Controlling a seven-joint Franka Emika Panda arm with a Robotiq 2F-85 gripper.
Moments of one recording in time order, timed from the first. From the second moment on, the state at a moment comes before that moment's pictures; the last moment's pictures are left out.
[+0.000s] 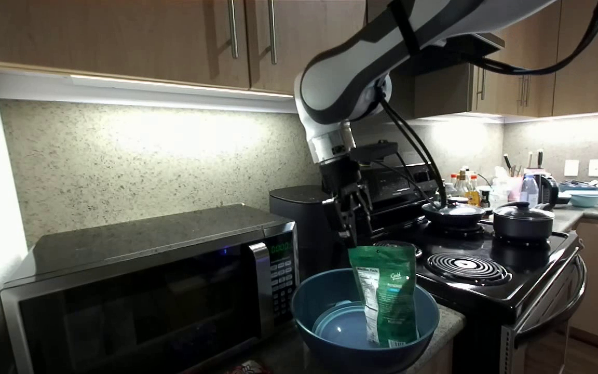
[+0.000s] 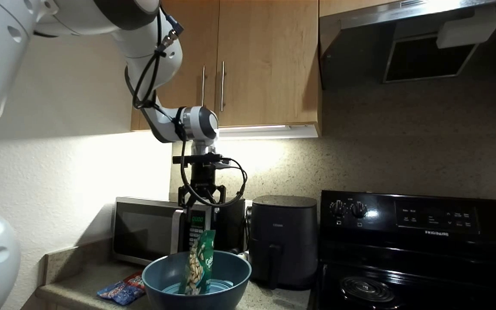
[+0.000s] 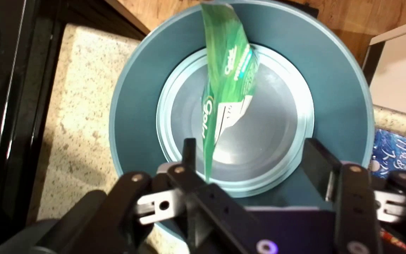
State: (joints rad) arm 0.11 0.17 0.09 -1.82 -0.13 1.76 -0.03
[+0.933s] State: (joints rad) arm 0.20 0.14 0.17 -1.80 -0.16 1.76 -0.14
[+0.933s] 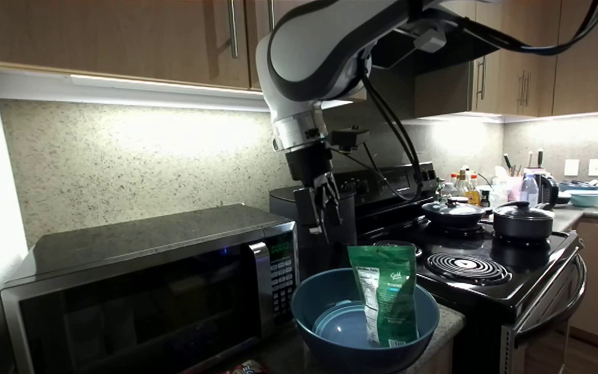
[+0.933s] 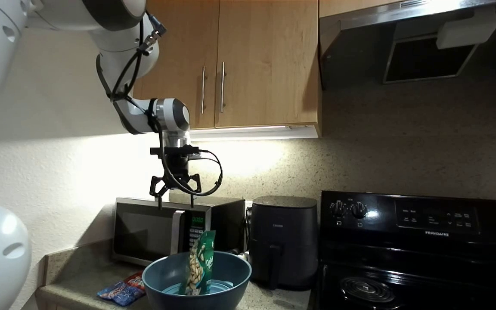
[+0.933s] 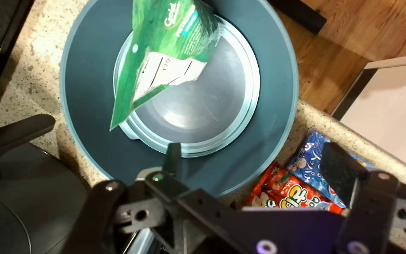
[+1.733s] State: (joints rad) arm 0.31 0.43 0.26 -1.67 -0.13 1.77 -0.17
